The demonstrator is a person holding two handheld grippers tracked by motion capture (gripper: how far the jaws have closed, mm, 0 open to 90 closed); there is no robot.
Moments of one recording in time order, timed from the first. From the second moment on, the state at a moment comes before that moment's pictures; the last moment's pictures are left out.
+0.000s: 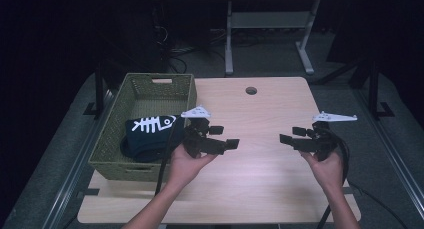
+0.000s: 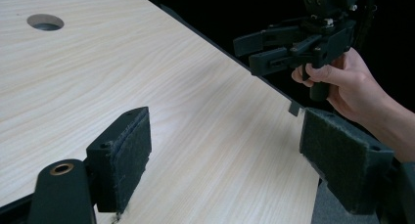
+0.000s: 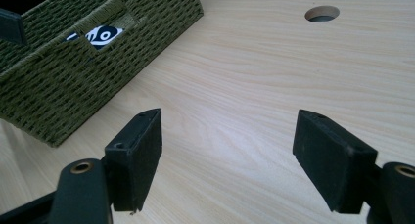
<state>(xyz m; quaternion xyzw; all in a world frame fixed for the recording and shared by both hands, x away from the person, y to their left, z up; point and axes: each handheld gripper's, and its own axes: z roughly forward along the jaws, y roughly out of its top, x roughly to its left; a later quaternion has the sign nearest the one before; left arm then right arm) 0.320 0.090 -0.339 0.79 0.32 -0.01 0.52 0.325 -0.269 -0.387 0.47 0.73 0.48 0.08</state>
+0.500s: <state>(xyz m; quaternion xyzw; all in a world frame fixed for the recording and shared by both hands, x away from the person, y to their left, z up) 0.313 0.070 -0.353 0.79 0.32 -0.02 0.52 0.313 -0.286 -0.397 0.48 0.73 0.48 0.08</state>
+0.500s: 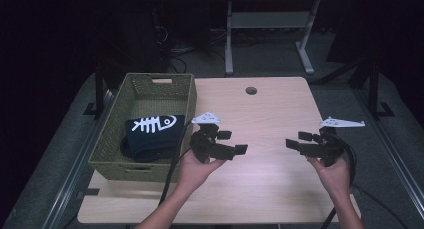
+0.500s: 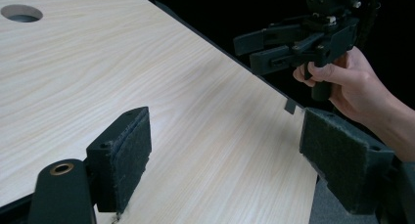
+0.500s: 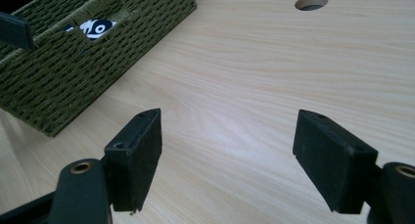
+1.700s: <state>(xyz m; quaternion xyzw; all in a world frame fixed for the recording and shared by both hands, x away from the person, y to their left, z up) 0.297 0.052 -0.403 0.80 0.32 -0.01 0.50 0.281 -0.322 -0.444 0.52 0.72 0.46 0.08</state>
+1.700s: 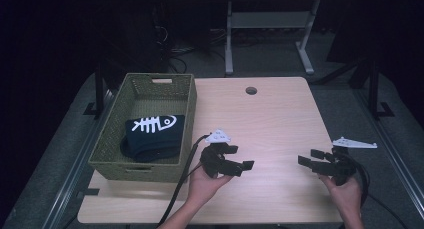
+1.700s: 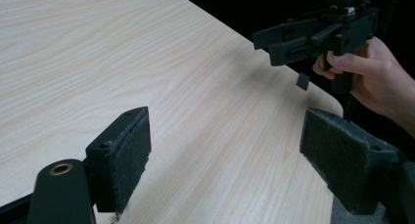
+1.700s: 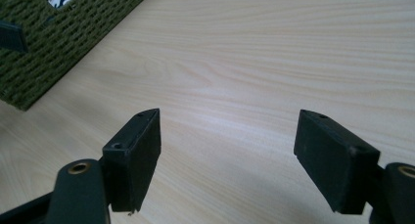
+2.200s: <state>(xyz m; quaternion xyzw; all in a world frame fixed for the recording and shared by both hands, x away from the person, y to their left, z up) 0.286 0.058 -0.425 0.81 0.31 0.00 0.50 0.258 -0.328 -0.454 0.51 0.72 0.46 0.10</state>
